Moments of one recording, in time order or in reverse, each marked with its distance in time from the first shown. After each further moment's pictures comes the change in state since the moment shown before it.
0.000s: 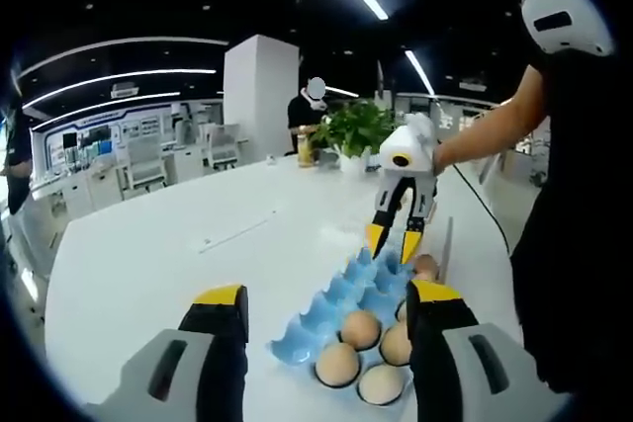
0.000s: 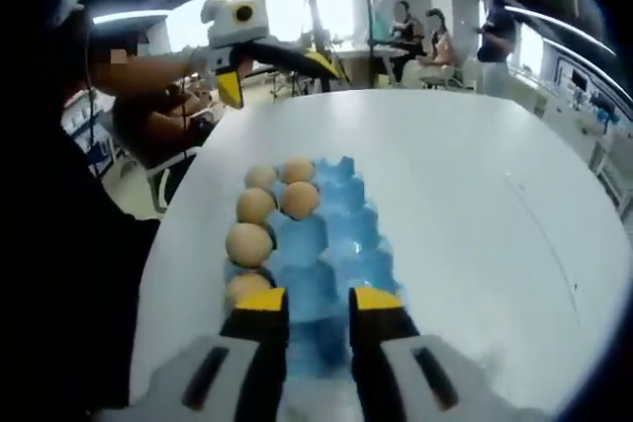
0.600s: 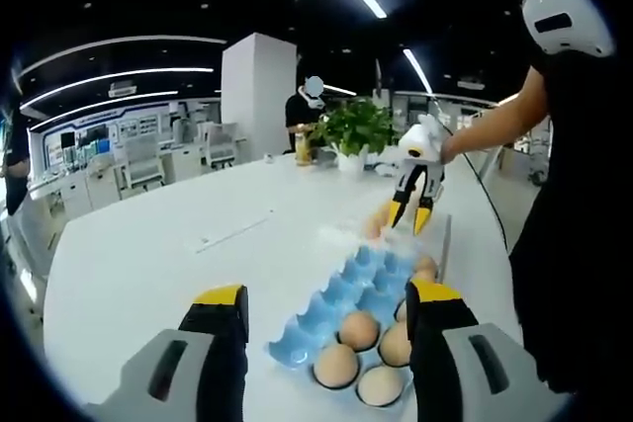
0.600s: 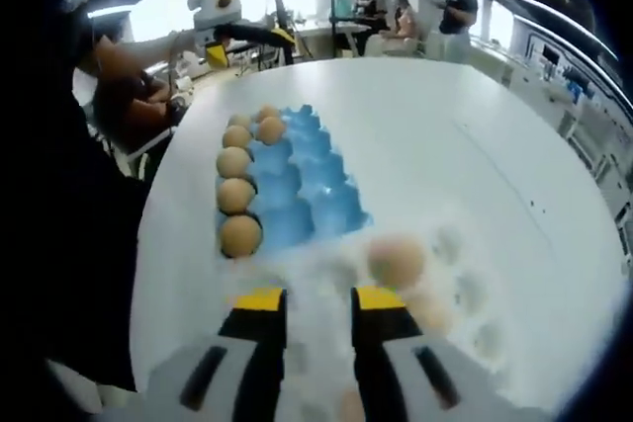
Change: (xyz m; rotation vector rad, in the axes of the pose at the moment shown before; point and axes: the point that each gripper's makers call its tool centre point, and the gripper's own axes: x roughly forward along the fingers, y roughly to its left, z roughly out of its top) left arm 0.004 -0.002 0.001 0.001 0.000 -0.011; right arm -0.070 -0.013 -0.074 0.086 0.097 -0.126
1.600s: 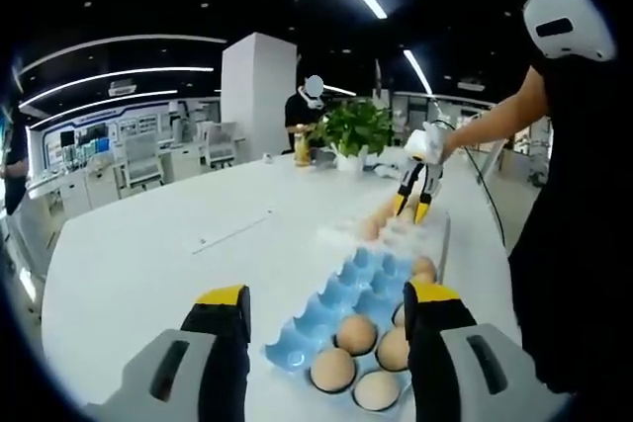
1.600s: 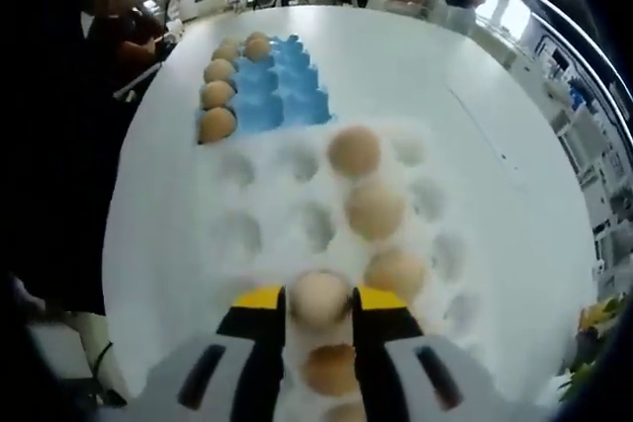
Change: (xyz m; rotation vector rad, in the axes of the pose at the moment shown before) left arm 0.001 -0.001 0.002 -0.005 0.004 0.001; right arm -0.039 -0.032 -0.073 -0.089 0.253 -0.078
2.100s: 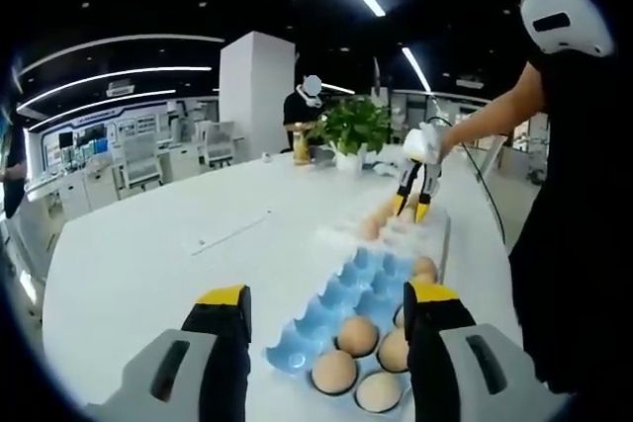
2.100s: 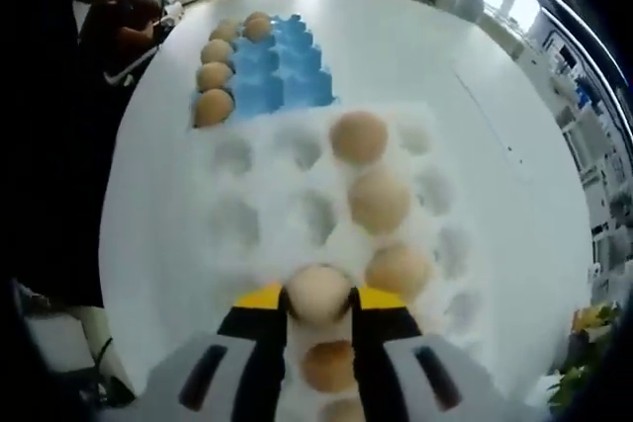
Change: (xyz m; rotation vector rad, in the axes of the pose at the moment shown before) left arm 0.005 0.000 0.002 0.010 0.002 -0.009; right arm 0.007 0.003 -0.003 -0.010 0.112 -0.022
